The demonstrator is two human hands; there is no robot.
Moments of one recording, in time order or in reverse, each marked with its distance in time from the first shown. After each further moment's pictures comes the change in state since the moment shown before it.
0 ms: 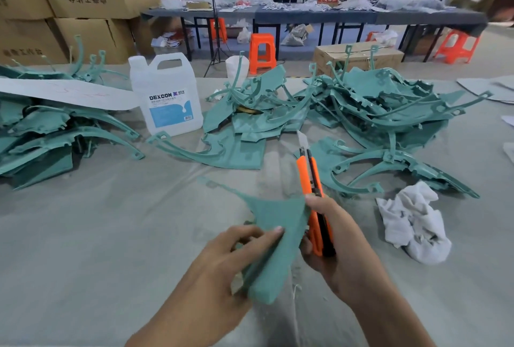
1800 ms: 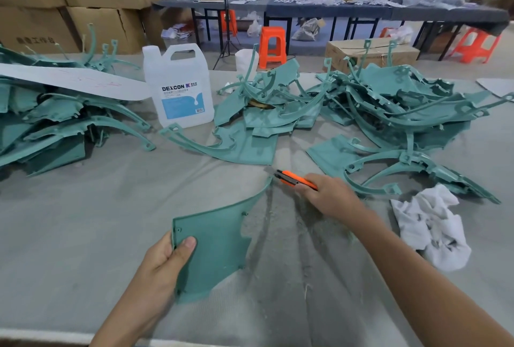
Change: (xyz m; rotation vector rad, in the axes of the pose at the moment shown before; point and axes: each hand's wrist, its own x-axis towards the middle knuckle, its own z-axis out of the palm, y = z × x) left_hand -0.040 -0.090 -0.001 -1.034 0.376 -0.588; right_hand 0.155 0.017 -0.066 -1.605 0.031 -0.220
